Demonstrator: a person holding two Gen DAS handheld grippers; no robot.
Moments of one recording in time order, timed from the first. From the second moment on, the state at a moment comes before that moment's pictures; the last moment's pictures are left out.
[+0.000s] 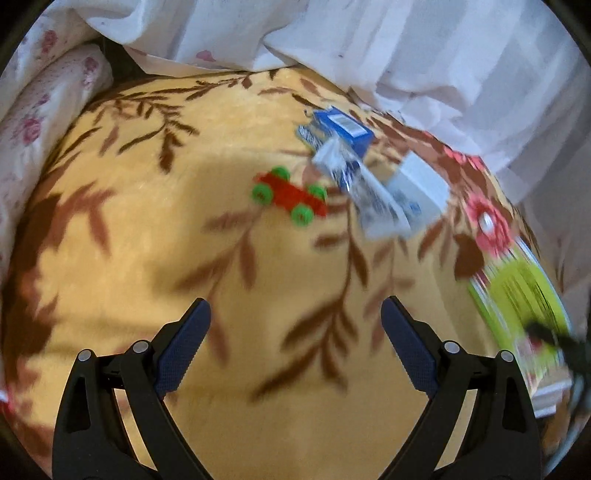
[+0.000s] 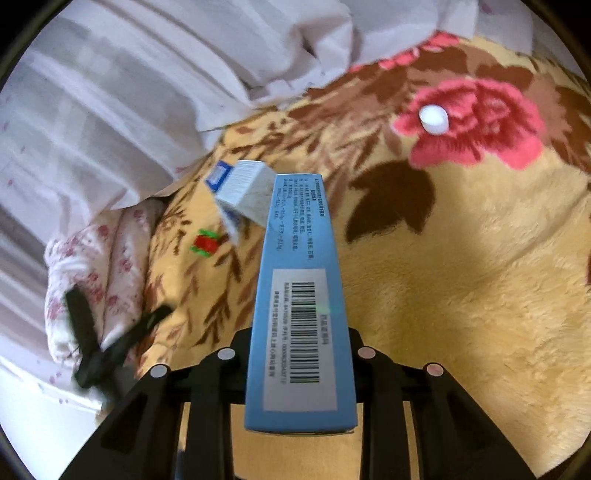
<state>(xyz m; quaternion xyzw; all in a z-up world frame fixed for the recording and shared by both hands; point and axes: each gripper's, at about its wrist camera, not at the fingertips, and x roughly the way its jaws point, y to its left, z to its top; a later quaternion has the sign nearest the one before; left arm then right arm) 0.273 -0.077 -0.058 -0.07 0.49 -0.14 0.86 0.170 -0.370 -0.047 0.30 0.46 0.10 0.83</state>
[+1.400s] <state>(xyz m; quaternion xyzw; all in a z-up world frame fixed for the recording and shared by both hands) 0.153 -0.060 -0.008 -0.03 0.43 -0.17 0.89 0.045 -0.320 0.008 0.20 0.42 0.18 0.87</state>
